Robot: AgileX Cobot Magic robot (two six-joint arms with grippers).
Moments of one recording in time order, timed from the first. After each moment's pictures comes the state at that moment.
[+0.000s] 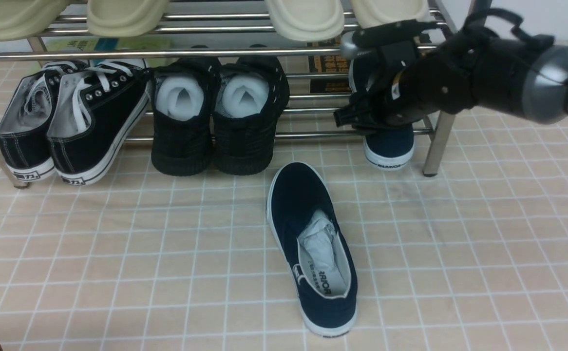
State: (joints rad) right arm 0.46 2.00 -1.58 -0.23 0.44 0.38; left arm 0.03 -0.01 0.02 0.15 0.40 -0.17
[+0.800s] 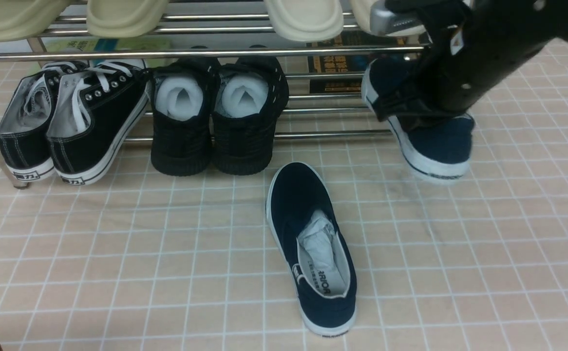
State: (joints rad) right arm 0.48 1.69 -1.58 0.00 0.99 0.09; left arm 0.03 -0.01 0.02 0.15 0.40 -0.17
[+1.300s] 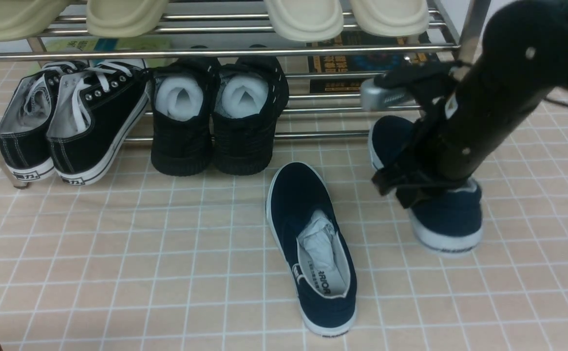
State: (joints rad) right arm 0.52 1.68 -1.39 0.13 0.98 0.05; left arm 0.03 -0.01 0.02 0.15 0.40 -0.17
